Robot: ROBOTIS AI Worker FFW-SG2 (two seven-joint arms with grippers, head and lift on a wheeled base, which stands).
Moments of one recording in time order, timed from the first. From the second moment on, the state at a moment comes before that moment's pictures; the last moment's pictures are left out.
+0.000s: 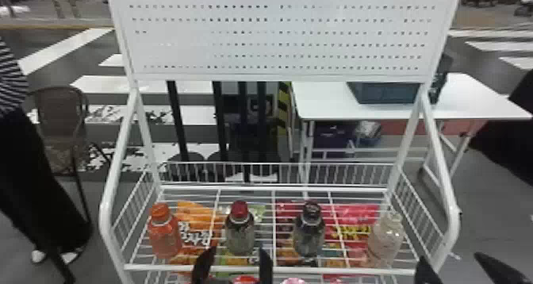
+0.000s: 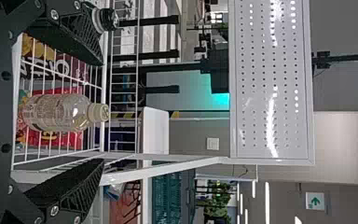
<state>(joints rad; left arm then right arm) 0.17 0.10 -0.45 -1.51 0.06 -0.18 0.39 0.77 0.00 -0.15 -2.38 -0.09 0.11 0.19</state>
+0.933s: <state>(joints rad) -0.01 0.06 -0.45 -1.27 0.10 -0.25 0.37 0.76 0.00 -0.14 -2.39 -0.07 0.16 0.19</state>
